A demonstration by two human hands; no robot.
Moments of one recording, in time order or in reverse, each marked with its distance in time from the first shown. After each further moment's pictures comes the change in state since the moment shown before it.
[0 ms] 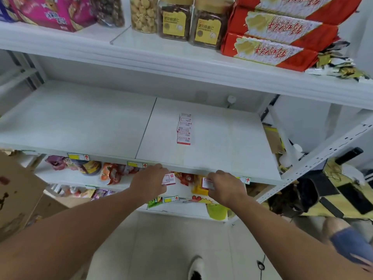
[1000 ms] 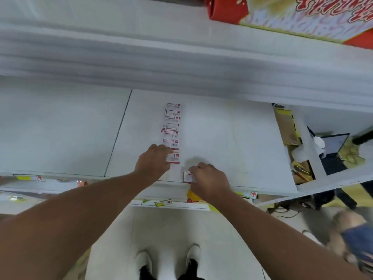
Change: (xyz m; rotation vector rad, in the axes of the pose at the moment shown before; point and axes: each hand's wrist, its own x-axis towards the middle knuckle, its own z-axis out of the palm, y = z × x) left_hand 0.224 0.001 0.059 -0.081 0.024 -0.029; right_hand 0.166 0.041 0.038 0.090 -0.030 -0.104
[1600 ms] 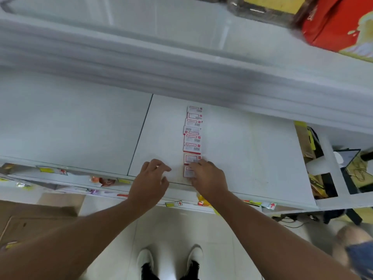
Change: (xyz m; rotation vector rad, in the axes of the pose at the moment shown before) left_hand -0.074 -0.072 0.009 -0.264 0.196 -0.029; right_hand 0.057 -0.068 0.005 -0.033 0.035 0.033
